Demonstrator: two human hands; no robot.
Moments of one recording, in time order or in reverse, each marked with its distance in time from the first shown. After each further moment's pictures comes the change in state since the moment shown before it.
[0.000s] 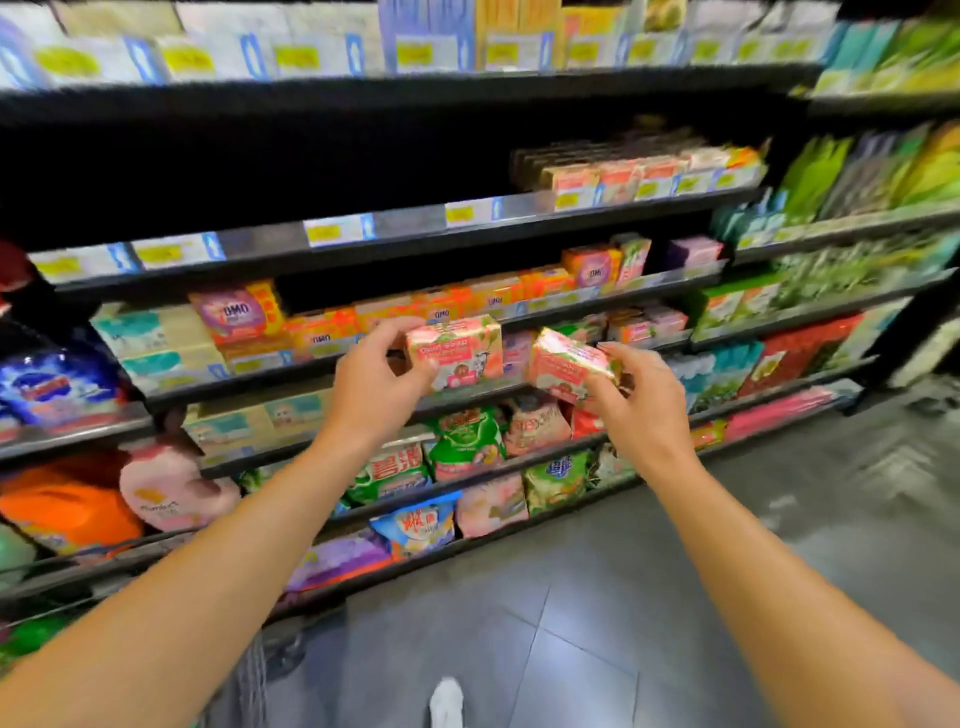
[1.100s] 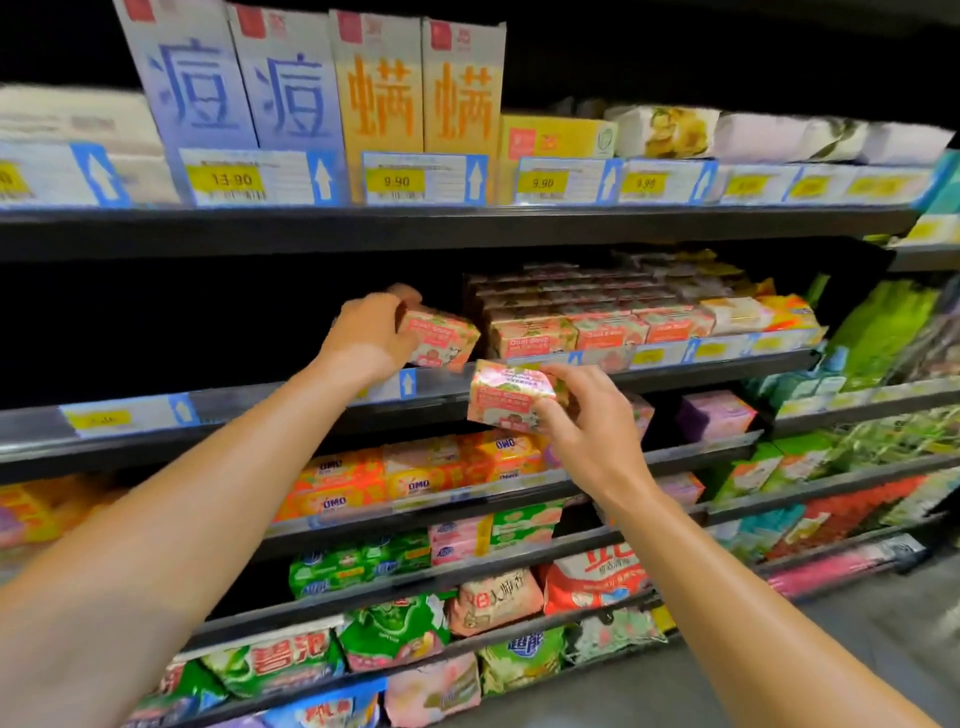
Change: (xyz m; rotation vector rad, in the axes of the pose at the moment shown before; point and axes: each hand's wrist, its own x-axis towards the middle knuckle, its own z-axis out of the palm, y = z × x) left_hand 0.378 0.015 0.140 0.487 -0.023 -0.078; right_hand 0.341 0.066 0.037 0.041 -0.140 -0.238
